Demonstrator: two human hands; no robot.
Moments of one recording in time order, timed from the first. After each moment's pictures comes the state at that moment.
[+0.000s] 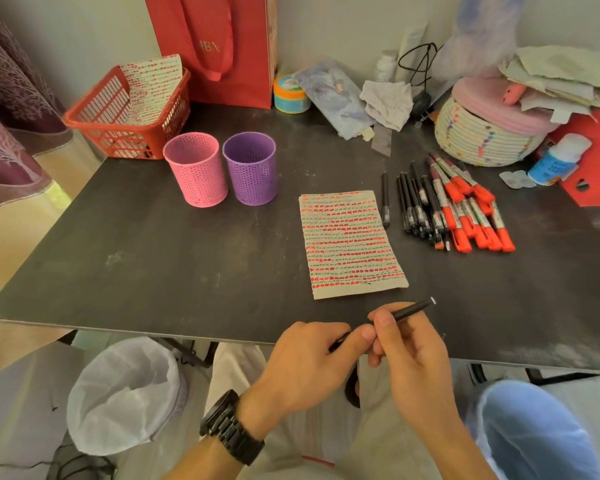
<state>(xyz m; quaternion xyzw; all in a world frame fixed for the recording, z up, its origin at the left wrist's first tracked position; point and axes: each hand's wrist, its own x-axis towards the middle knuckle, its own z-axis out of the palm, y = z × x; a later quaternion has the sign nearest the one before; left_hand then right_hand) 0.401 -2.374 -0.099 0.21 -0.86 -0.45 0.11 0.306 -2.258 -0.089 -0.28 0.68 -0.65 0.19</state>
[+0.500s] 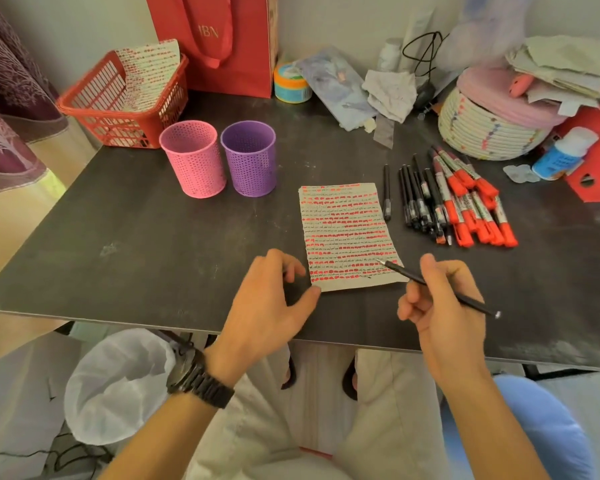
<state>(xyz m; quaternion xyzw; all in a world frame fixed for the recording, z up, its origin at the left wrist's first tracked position) 0.403 -2.434 -0.115 0.31 -0.85 -0.37 0.20 0.252 -2.270 -0.079 -0.14 0.60 -0.75 0.23</state>
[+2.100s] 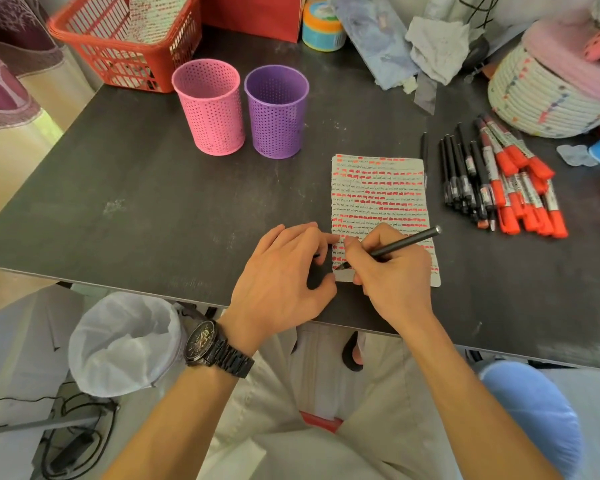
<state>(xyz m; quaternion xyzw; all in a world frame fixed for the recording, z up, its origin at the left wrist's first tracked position) 0.404 -2.453 -0.130 0.23 -0.93 -0.25 0.17 0.267 -2.347 -0.123 -0.37 0.77 -0.50 0.12</state>
